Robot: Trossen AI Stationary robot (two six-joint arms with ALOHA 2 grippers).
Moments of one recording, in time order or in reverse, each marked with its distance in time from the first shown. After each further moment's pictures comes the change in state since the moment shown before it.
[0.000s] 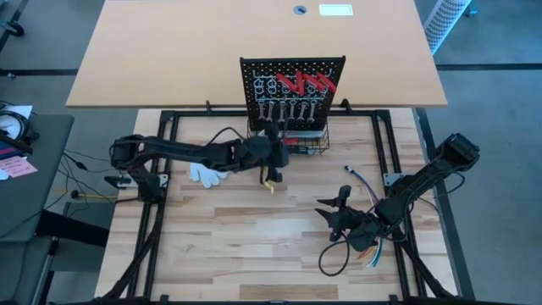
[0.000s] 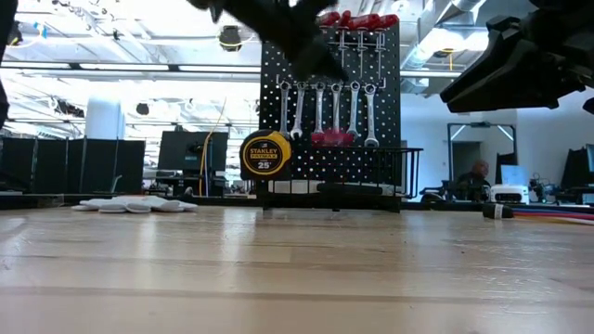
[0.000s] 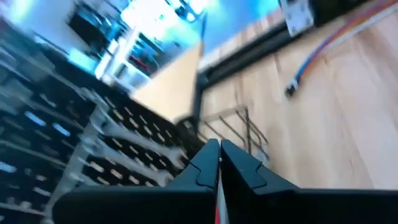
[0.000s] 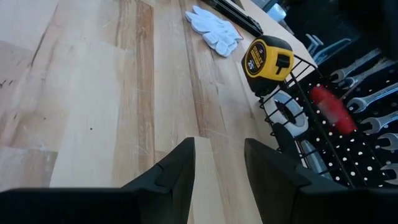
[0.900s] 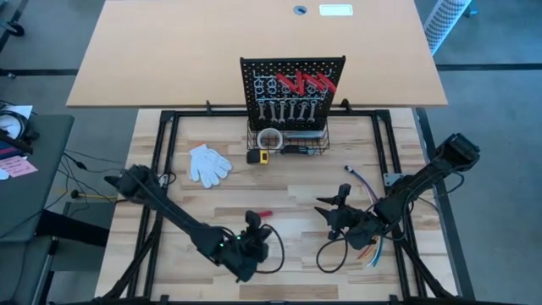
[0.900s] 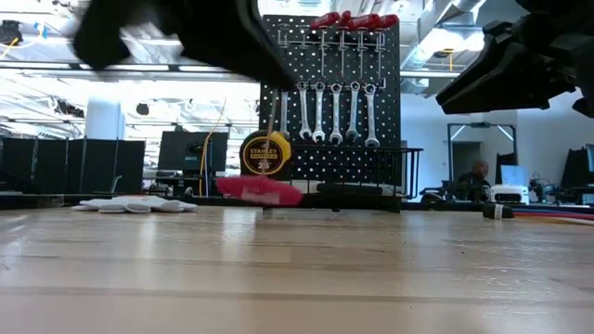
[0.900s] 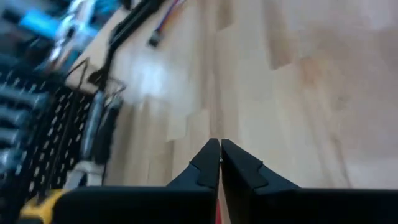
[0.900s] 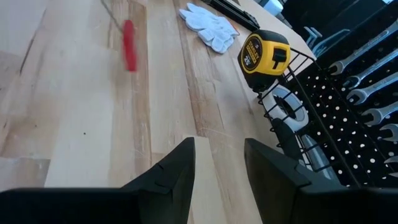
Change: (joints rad) left arm -0.651 0.246 0.008 -0.370 -0.515 -0.633; right arm -0.024 0.000 0.000 0.003 -0.007 0.042
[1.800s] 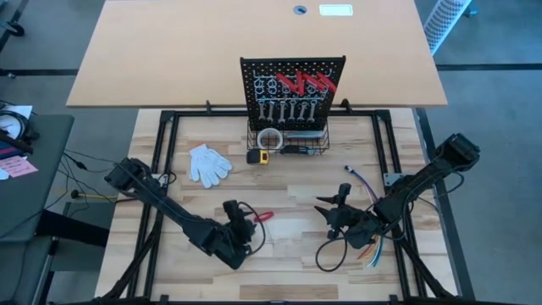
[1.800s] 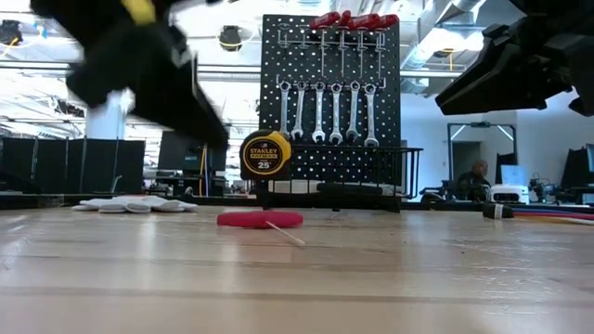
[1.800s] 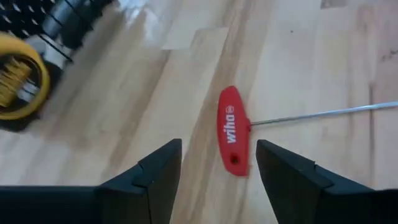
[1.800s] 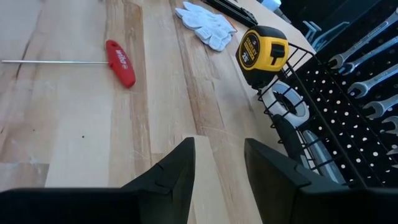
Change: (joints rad) left arm 0.017 -0.124 -0.253 -0.048 0.070 -0.574; right arm -0.006 0.000 0.000 -0.003 -0.001 0.027
